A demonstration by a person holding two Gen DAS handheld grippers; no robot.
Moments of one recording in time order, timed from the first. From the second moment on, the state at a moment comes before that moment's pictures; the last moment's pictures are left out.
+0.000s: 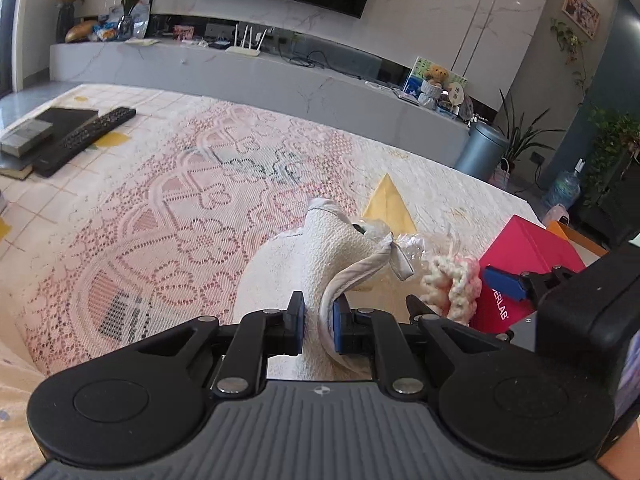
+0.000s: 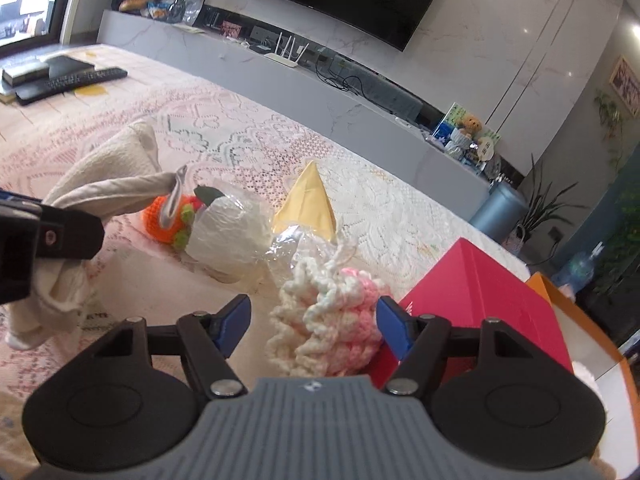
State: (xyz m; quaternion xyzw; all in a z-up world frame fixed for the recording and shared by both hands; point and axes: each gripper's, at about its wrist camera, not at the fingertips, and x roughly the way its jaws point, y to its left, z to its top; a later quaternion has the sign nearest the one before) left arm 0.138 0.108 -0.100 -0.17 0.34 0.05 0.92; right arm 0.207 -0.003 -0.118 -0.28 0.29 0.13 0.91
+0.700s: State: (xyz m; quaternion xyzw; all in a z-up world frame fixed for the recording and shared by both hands) left arm 0.131 0.107 -0.099 -0.17 0.34 0.05 0.92; right arm 0.203 -0.017 -0.097 -0.25 0.30 0.13 0.91
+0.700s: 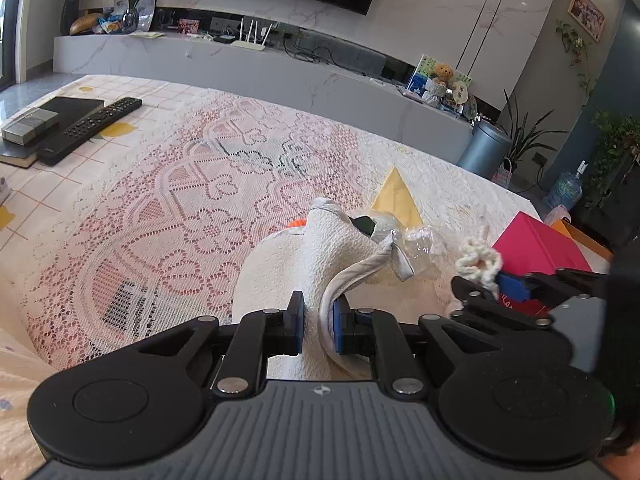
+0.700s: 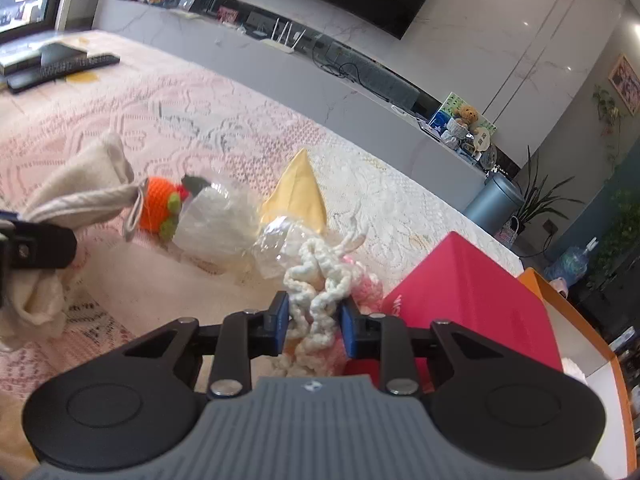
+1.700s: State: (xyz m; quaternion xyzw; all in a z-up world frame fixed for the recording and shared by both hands) left arm 0.077 0.019 0.001 -0.14 0.26 -0.09 0.95; right arm 0.110 -0.168 0.023 -0.09 0.30 0.20 0.93
